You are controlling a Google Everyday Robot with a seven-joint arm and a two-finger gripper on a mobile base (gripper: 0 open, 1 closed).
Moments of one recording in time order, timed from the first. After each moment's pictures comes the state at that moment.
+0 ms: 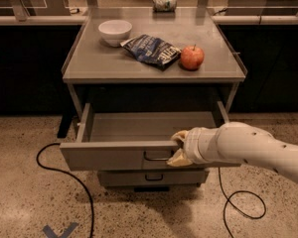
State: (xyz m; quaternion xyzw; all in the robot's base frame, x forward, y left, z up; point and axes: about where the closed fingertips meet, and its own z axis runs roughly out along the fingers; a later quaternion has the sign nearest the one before) arm 0.541 -0.093 0.663 -0.60 0.71 0.01 0.37
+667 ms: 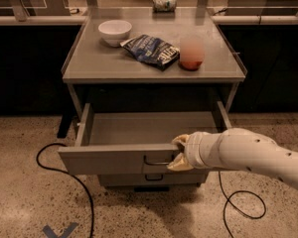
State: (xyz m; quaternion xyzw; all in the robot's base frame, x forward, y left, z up) arm 0.528 -0.095 0.663 -0.60 0.71 0.01 0.37
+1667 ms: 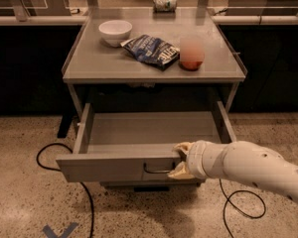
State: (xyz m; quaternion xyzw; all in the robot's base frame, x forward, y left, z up) arm 0.503 -0.097 0.659 -0.59 0.71 0.00 0.38
